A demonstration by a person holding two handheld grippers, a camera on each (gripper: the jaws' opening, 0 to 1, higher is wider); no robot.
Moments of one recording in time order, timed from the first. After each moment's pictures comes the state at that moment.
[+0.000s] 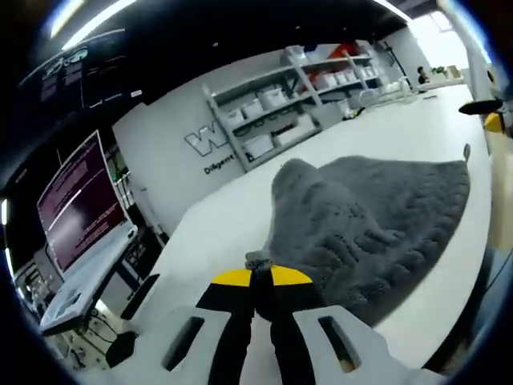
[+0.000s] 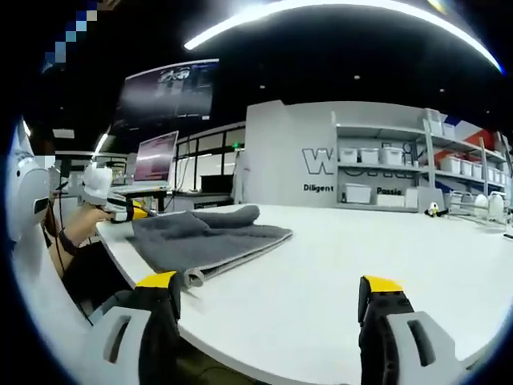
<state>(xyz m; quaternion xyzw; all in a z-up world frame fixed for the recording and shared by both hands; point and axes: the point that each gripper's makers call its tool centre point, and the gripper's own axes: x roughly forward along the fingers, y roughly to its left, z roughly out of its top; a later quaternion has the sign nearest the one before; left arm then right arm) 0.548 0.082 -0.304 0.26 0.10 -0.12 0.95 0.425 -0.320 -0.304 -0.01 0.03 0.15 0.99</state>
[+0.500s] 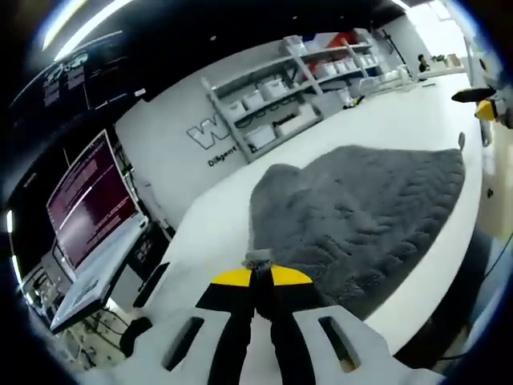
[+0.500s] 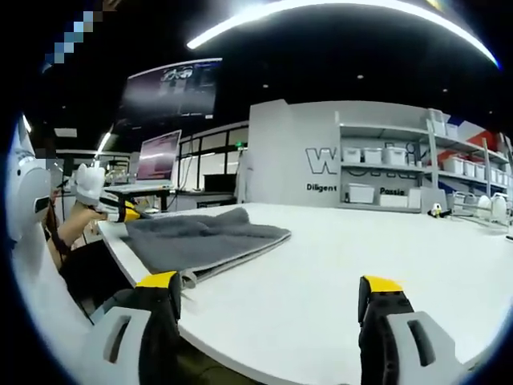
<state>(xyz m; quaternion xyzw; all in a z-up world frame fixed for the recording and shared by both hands) 0.519 0.091 -0.302 0.28 0.11 -0.11 0.95 0.427 -0.315 -0.304 -0.02 0.03 0.16 0.99</state>
